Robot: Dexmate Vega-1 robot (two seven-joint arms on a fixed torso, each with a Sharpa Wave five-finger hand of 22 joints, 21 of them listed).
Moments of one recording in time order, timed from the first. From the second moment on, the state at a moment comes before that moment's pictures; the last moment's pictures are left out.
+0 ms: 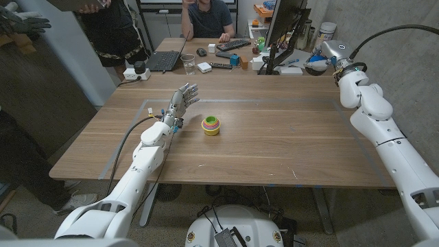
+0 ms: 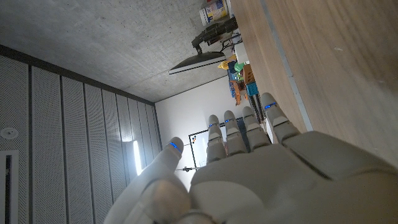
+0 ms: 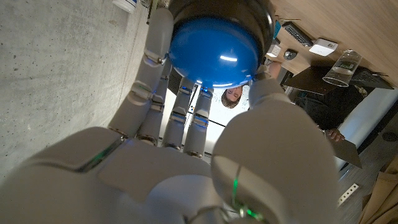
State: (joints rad) left arm 0.80 0.22 0.10 -1.15 -0.32 -0.27 -0.28; left_hand 0.03 0.05 0.66 0.11 0.17 0.28 -0.02 0.19 0.18 0.23 0.05 0.21 0.19 0.16 0.08 0.20 0.20 0.05 0.17 0.56 0.19; right arm -0.79 -0.58 -0.09 -1.68 -1.00 -0.07 -0.03; right_hand 0.88 -0.21 0.44 -0.11 0.18 0.85 0.01 0.28 0.29 0.66 0.03 0.57 0.42 0.80 0.09 0.72 0.89 1.06 -0.15 0.88 0.44
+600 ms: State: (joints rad) left arm 0.81 0.23 0.10 -1.17 -0.32 -0.27 -0.27; left_hand 0.03 0.05 0.66 0.11 0.17 0.28 -0.02 0.19 0.18 0.23 0.05 0.21 0.19 0.16 0.08 0.20 0.19 0.05 0.17 0.56 0.19; right arm -0.80 -0.58 -0.08 -1.67 -0.99 -0.04 -0.06; right_hand 0.89 -0.21 0.45 -0.11 0.18 0.85 0.01 0.28 0.30 0.67 0.03 0.56 0.42 0.81 0.09 0.70 0.89 1.06 -0.15 0.90 0.44
